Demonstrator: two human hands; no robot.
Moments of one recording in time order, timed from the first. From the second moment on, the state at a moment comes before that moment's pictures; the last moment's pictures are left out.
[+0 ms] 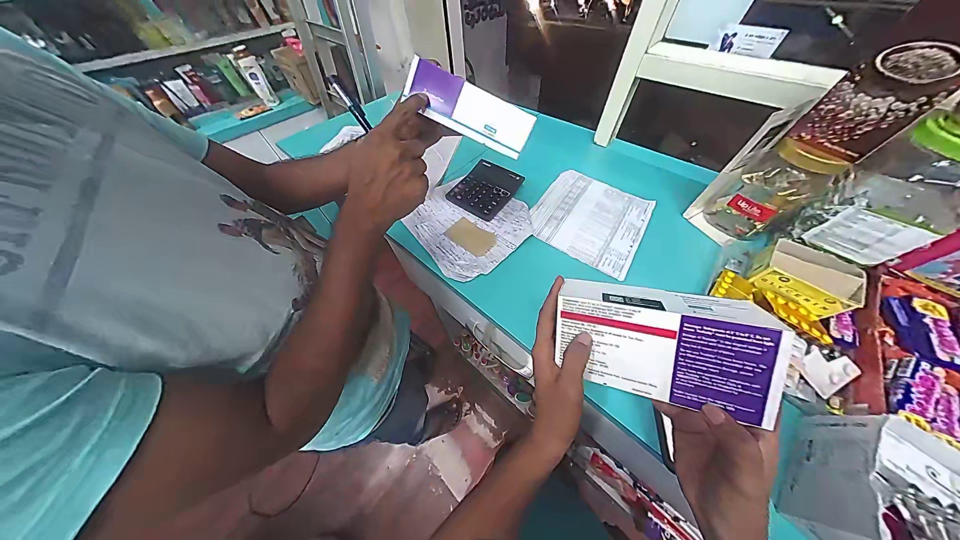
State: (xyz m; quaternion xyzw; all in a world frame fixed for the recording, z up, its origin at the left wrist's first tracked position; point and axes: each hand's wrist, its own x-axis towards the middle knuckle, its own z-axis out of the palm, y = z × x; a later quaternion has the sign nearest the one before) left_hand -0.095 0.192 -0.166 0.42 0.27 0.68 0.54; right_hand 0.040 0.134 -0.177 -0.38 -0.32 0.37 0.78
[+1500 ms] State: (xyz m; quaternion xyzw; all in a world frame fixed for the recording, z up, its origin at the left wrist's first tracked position) left_hand -0.078 0.192 -0.156 0.46 0.29 0.65 0.54; right_hand 0.054 0.133 -0.176 -0.39 -0.36 0.33 0.78
